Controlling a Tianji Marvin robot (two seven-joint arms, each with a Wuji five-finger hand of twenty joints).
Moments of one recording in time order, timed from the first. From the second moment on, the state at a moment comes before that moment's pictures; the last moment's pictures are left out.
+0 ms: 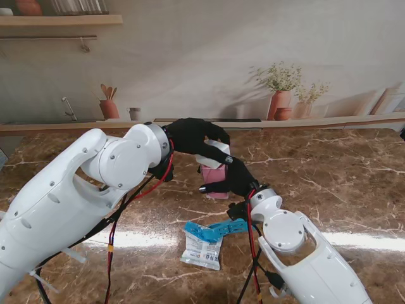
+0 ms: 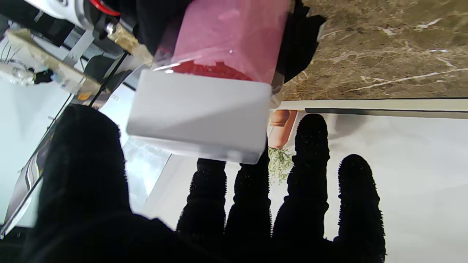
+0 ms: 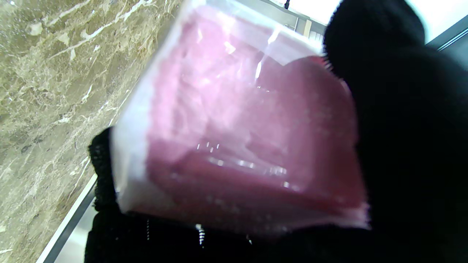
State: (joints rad) left arm 0.97 -1.05 -0.84 -1.91 0.50 0.35 -0.57; right arm -1.50 -1.18 1.11 -1.68 -0.05 -0.04 -0.04; left_hand 0.60 -0.28 0.02 -0.06 0.52 -0.05 0.38 0.46 0.67 0.03 0.42 0.66 0.64 0.25 0.56 0.99 0.06 0.33 0.94 0.96; right_hand 0.57 -1.11 0.89 -0.23 0.89 -0.06 0.59 0.56 0.94 -0.03 0.52 0.95 0.87 0.21 0.66 0.84 0.68 0.22 1.42 0.86
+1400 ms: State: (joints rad) left arm 1.02 -1.02 -0.95 -1.92 0.45 0.21 -0.60; right arm -1.51 -1.18 1.13 -1.68 -0.03 -0.03 -0.04; left_hand 0.60 -0.49 0.33 -0.07 0.27 0.09 0.13 0.24 0.20 0.01 0.14 0.32 0.15 0.15 0.15 0.51 -0.10 0.17 0.28 0.96; right_hand 0.57 -1.11 0.89 -0.23 0.90 -0.05 0.59 0.56 0.95 -0.02 0.52 0.95 0.87 0.21 0.67 0.84 0.68 0.22 1.43 0.86
